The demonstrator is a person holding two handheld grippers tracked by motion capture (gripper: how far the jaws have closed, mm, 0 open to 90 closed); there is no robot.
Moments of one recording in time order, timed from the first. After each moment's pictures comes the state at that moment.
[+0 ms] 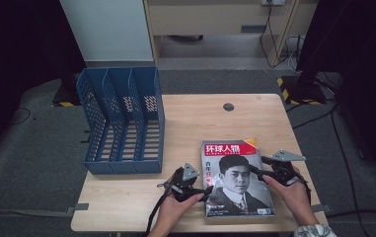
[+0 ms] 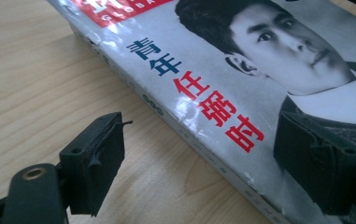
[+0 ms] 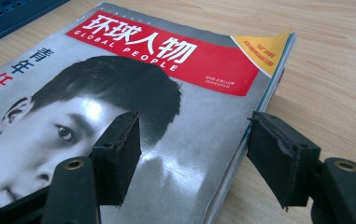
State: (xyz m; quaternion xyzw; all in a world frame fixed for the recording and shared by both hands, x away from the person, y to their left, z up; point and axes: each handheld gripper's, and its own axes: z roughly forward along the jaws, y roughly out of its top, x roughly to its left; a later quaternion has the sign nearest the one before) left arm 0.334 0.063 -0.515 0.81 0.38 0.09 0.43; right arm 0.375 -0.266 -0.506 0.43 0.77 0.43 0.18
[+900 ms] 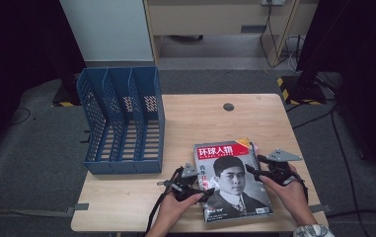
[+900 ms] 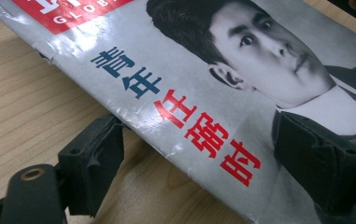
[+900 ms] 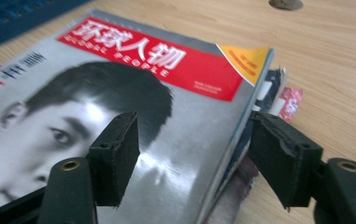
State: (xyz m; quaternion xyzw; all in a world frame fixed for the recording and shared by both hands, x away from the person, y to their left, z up) left arm 0.339 0.064 -0.517 0.82 0.38 0.05 0.43; right arm 0.374 -0.256 -0.501 0.40 0.78 0.44 0.18
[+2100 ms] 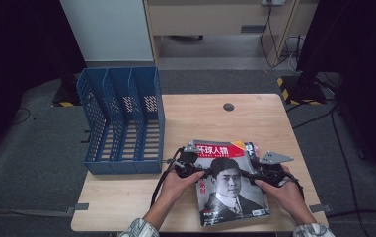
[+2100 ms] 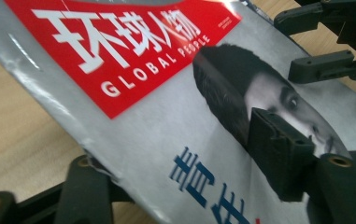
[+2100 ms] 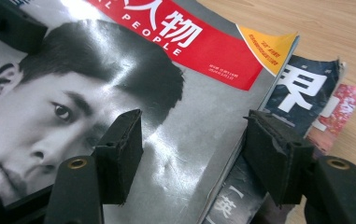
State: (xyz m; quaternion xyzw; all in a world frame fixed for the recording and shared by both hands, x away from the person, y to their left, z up) left arm 0.399 0.057 -0.491 0.81 0.40 0.01 0.42; right arm 0.376 -0.243 -0.511 0.36 0.81 0.42 0.16
